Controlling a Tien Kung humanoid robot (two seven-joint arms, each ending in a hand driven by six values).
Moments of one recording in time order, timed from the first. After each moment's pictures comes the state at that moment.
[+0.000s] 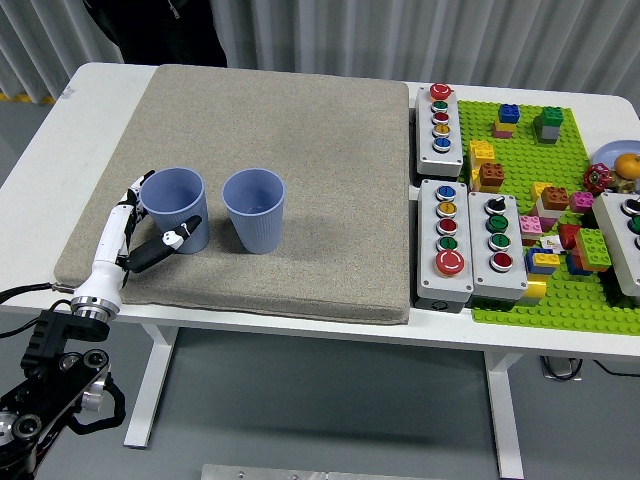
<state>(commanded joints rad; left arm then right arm) -0.08 0.26 -1.14 -1.29 1.28 0.35 -0.25 0.22 -0.10 1.61 0.18 -1.07 -0.22 -0.31</state>
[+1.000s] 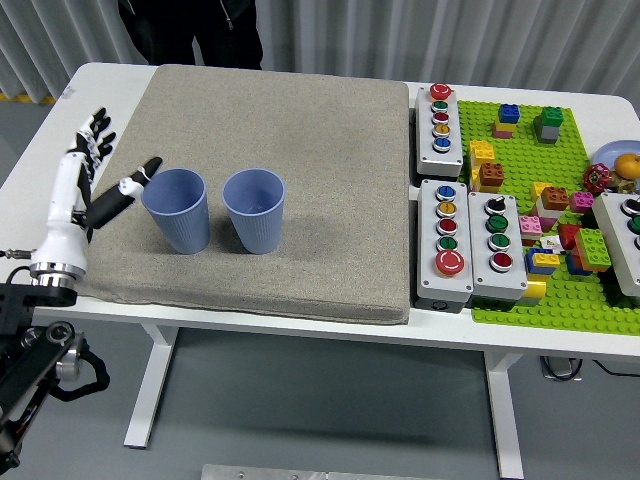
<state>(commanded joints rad) -0.09 0.31 -1.28 -1.48 1.19 0.40 -0.25 0.22 -0.11 1.61 0.18 -1.07 -0.22 -0.32</state>
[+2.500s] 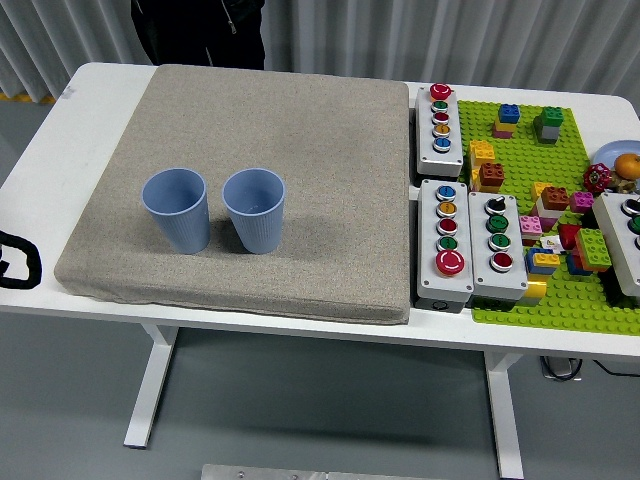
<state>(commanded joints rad) -0.36 0.46 -1.35 -1.14 -0.10 0.18 -0.43 0.19 -0.11 1.59 0.18 -1.07 -0.23 -0.31</state>
